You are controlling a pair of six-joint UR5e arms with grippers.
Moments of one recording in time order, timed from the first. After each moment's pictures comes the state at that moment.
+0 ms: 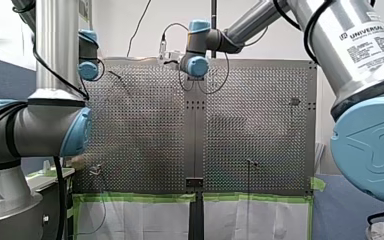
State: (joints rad) left arm 0.28 -1.58 -1.81 -2.52 -1.66 -2.17; right arm 2.43 -1.10 1.24 -0.49 1.58 1.59
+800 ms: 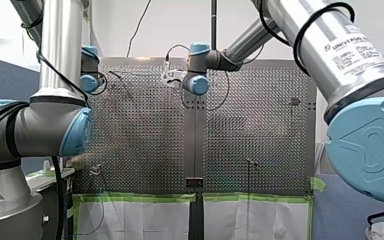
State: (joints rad) left arm 0.27 -1.73 -1.78 -2.51 -1.53 -2.13; right arm 2.39 -0.98 1.22 -0.53 1.58 1.63
